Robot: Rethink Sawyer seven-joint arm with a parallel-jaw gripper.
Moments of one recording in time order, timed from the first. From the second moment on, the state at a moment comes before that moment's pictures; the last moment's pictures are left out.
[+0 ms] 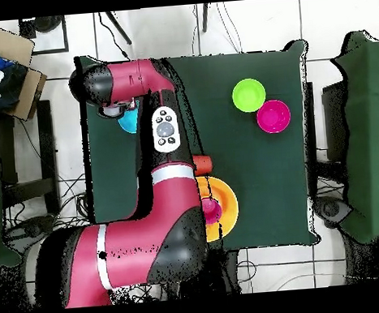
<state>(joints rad) 0.04 -0.14 0.07 0.75 -0.07 1.06 1.90</state>
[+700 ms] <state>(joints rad) 0.06 -0.12 0.03 0.71 -0.05 1.06 1.90</state>
